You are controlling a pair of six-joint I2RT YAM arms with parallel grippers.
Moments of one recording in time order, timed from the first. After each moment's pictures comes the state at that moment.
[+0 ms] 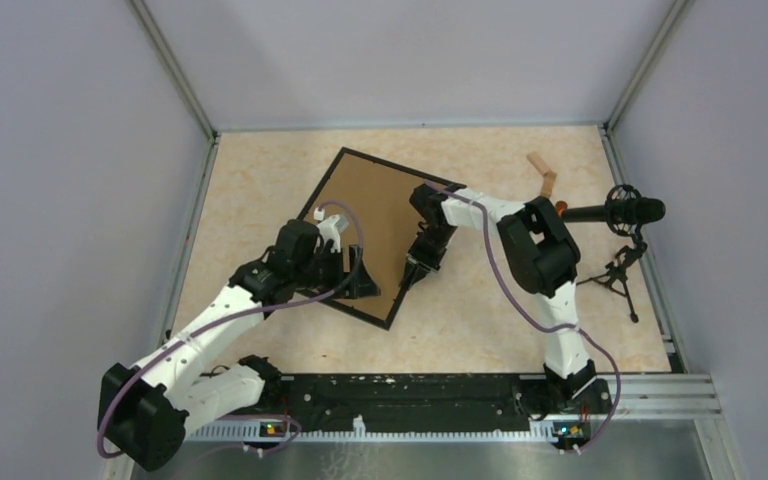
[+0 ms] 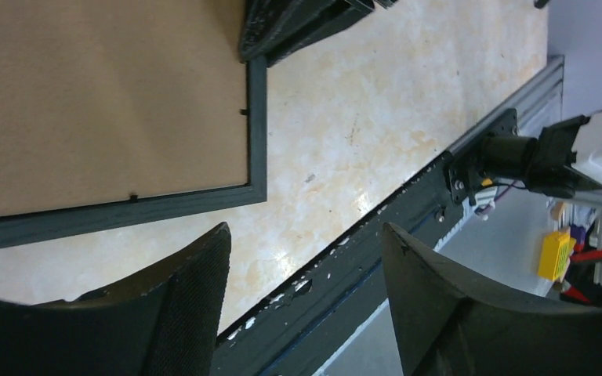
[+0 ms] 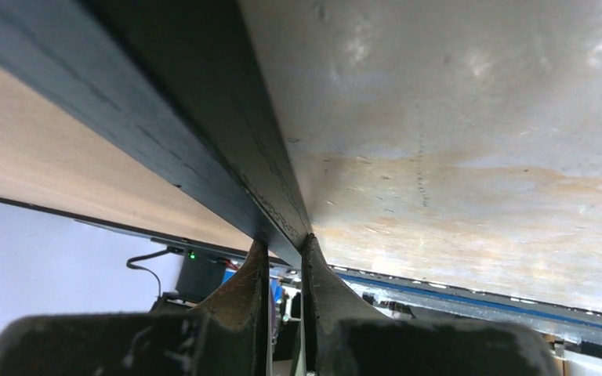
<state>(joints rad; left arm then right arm) -0.53 1.00 0.74 -0.49 0.40 -0.57 0.62 2.16 1.53 -0.91 -0.48 1.06</state>
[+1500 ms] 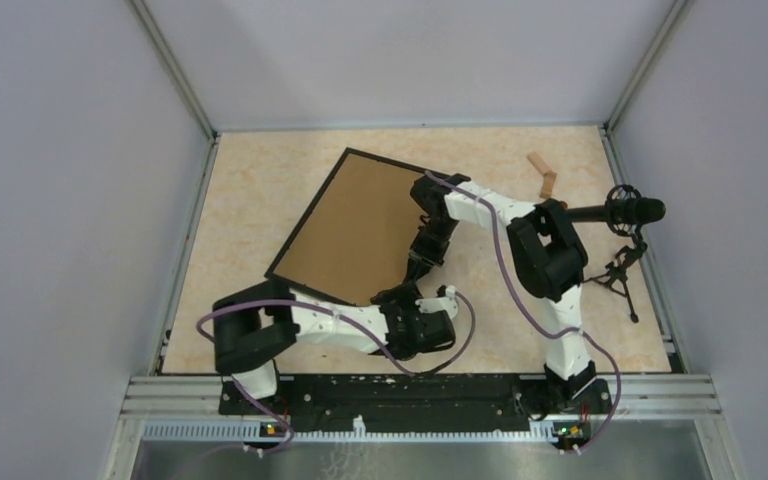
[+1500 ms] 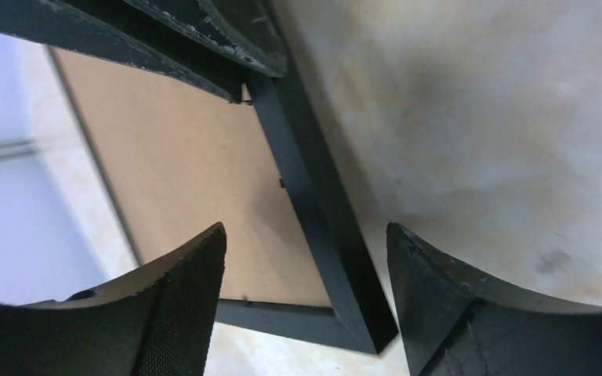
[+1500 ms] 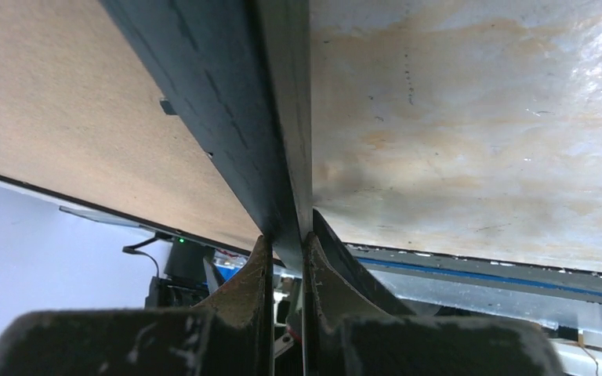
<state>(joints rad) -1.33 1.68 0.92 -0.42 -0.76 -0.08 0.62 2.11 1.60 -1.06 -0.45 1.03</state>
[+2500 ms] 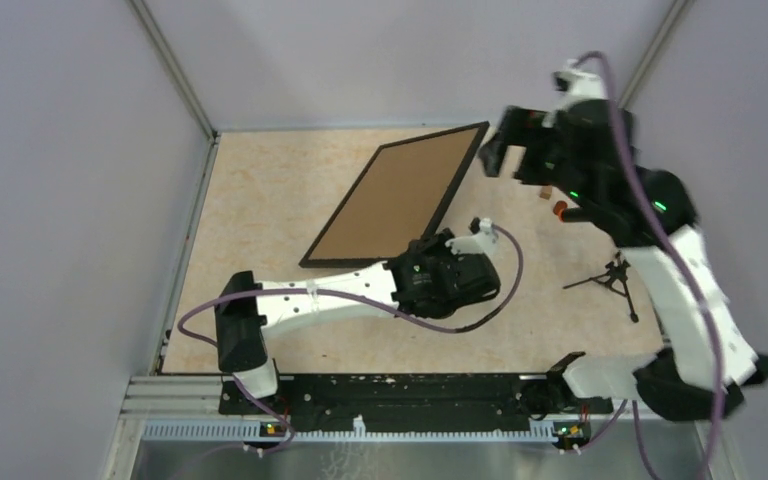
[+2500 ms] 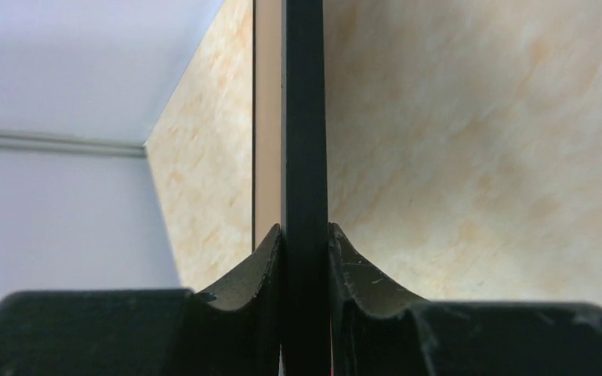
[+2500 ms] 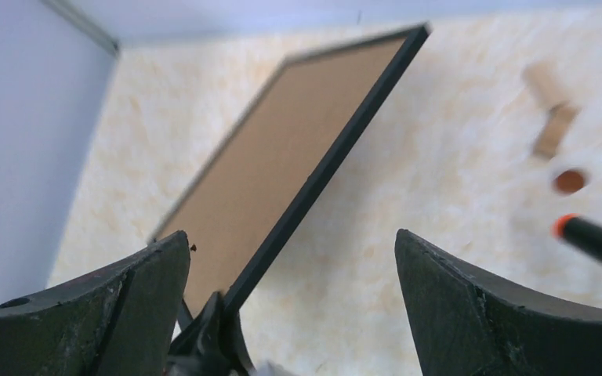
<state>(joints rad) -1.32 1.73 1.49 -0.83 -1.04 -0.10 0.59 1.37 1.86 -1.01 0.22 0.46</state>
